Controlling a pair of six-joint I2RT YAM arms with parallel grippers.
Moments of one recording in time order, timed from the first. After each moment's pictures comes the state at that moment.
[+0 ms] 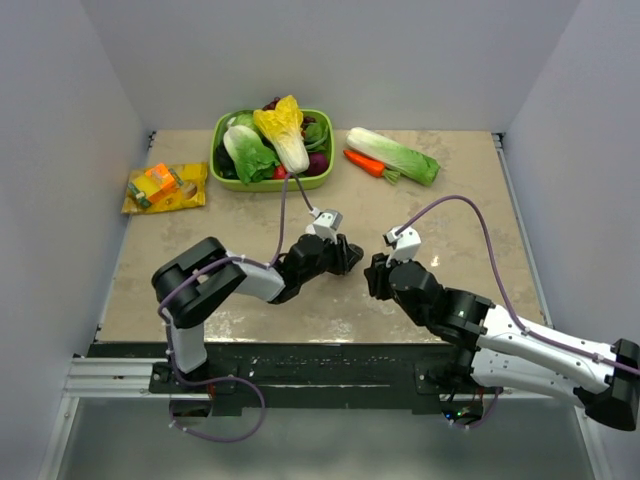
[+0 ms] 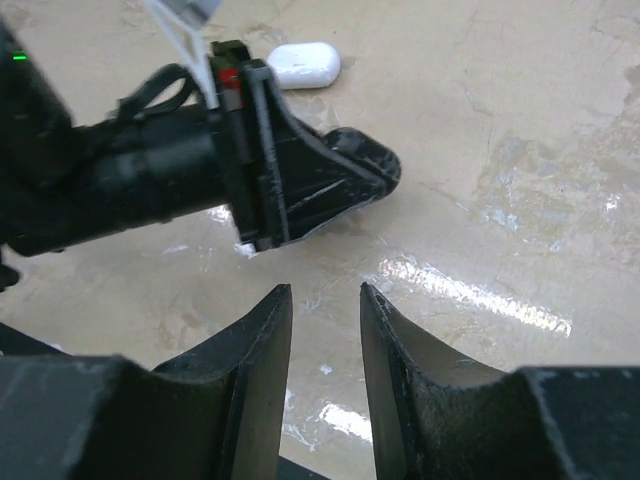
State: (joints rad) left arm -0.87 1.81 0.70 0.82 -0.03 -0.58; right arm 1.07 0.82 0.65 -0.33 0.58 0.50
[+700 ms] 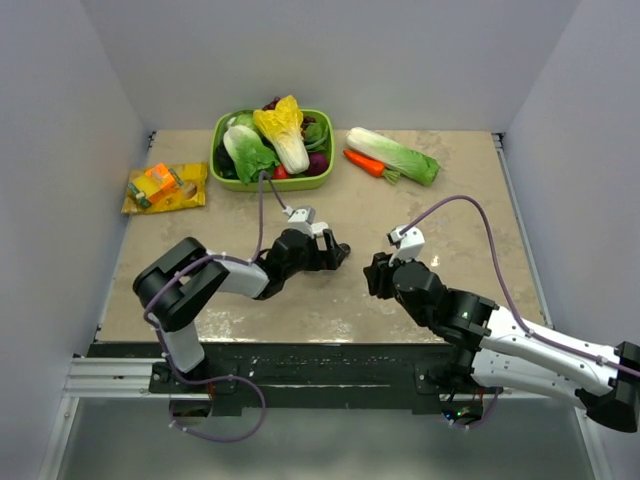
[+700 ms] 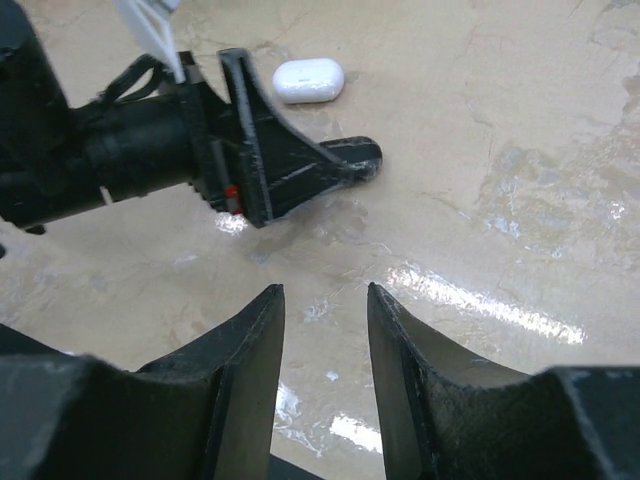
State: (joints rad) left arm -0.76 1.82 0.70 0.68 -0.05 -0.67; right arm 1.07 0.81 0.65 -0.32 0.59 0.51
